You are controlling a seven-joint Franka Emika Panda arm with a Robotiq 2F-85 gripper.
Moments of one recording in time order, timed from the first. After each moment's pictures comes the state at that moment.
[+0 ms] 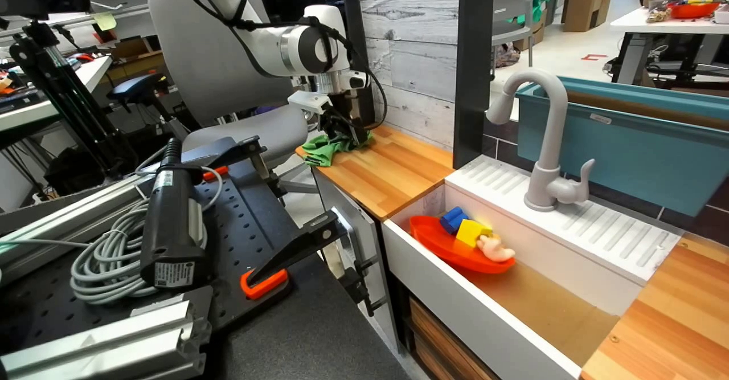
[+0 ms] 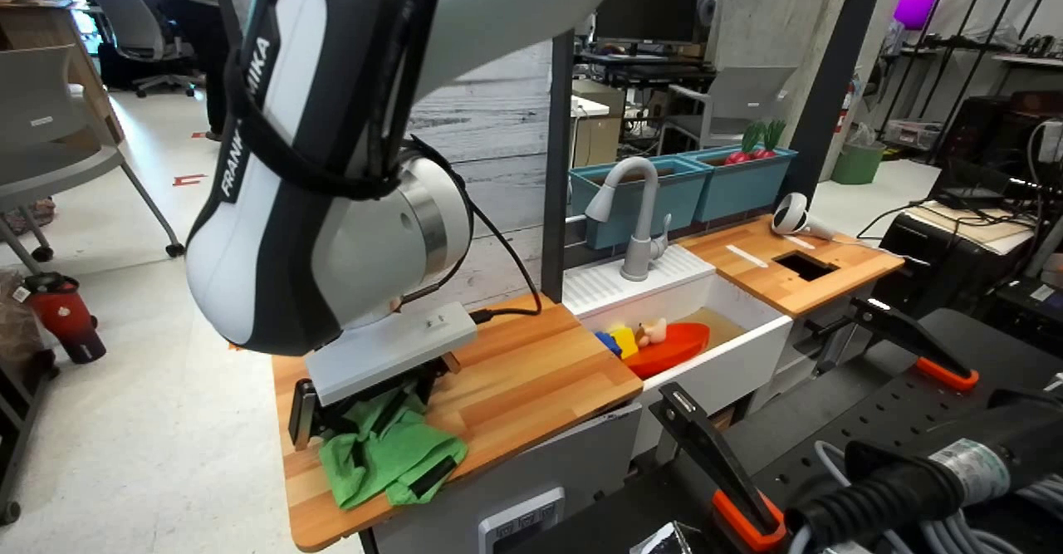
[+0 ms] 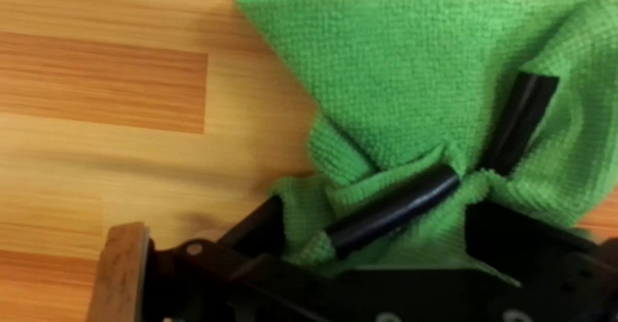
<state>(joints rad) 0.51 1.23 -0.01 -1.35 -0.01 2.49 0.32</state>
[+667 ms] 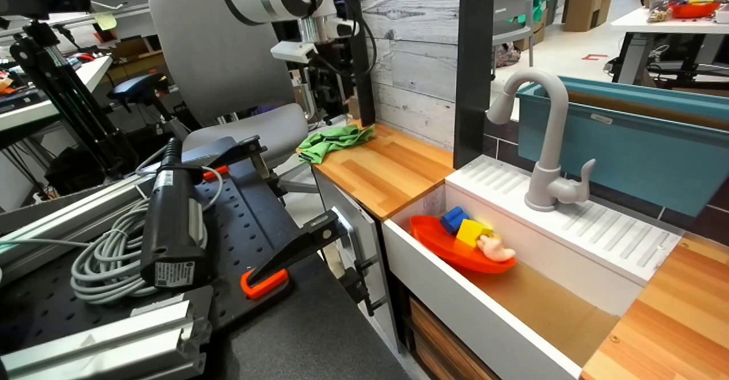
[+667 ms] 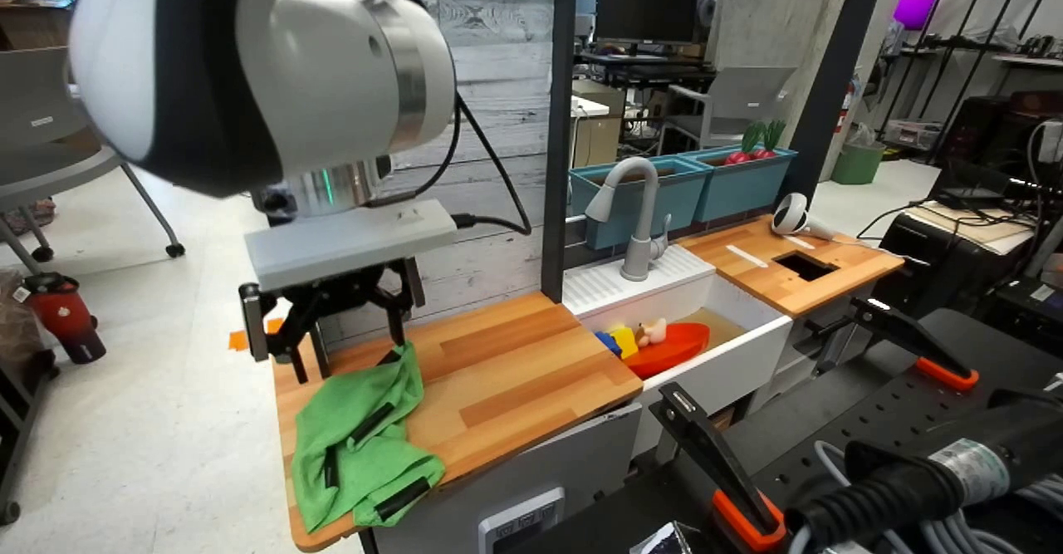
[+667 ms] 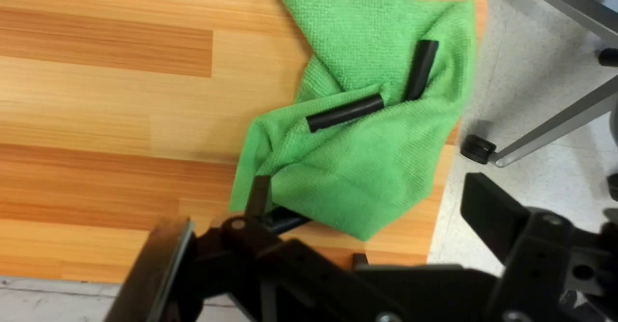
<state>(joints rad) 0.50 0.95 0.02 -1.57 -0.01 2.49 0.33</state>
